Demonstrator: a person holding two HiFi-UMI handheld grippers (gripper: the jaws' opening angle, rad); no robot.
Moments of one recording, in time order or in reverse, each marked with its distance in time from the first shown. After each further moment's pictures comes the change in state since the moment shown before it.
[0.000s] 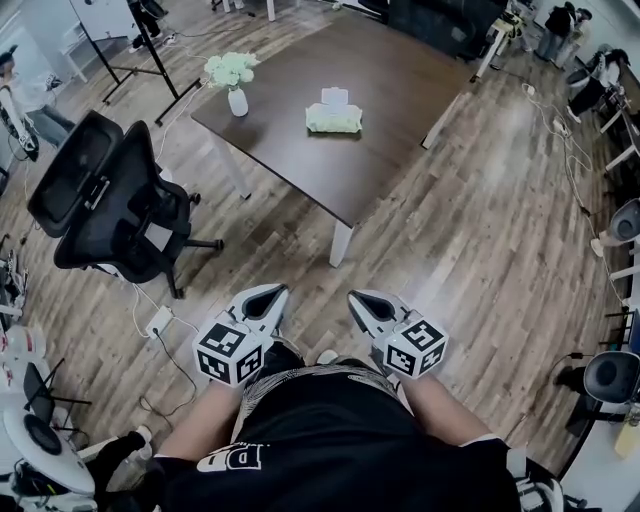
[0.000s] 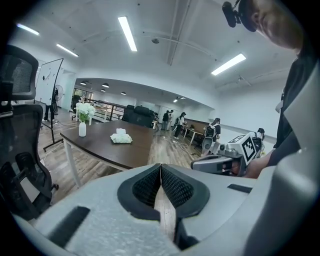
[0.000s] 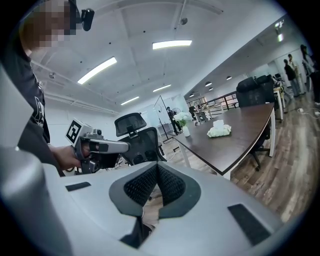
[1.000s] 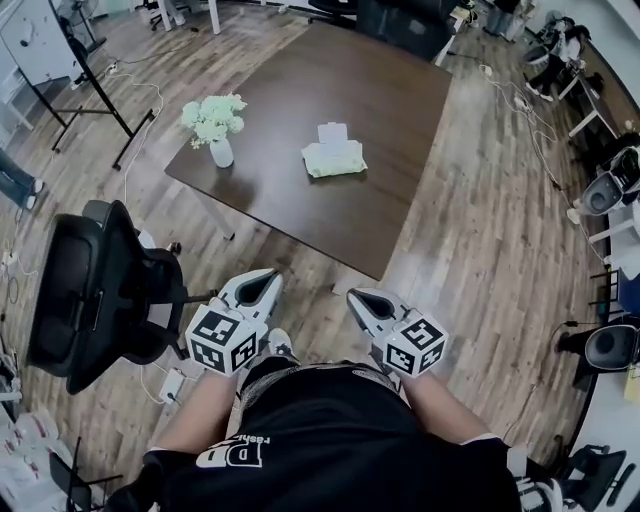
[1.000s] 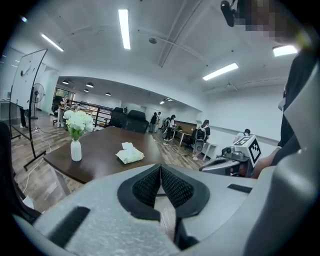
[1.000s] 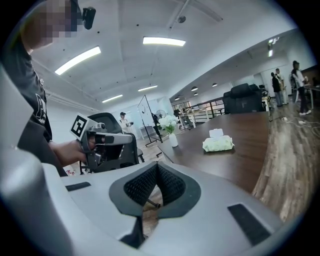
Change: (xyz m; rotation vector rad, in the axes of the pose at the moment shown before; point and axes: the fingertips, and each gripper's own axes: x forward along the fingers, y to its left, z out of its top) left arm 0.073 0.226 0.111 0.080 -0.013 -0.188; right arm 0.191 -0.054 0.092 0.010 -0.017 -0.219
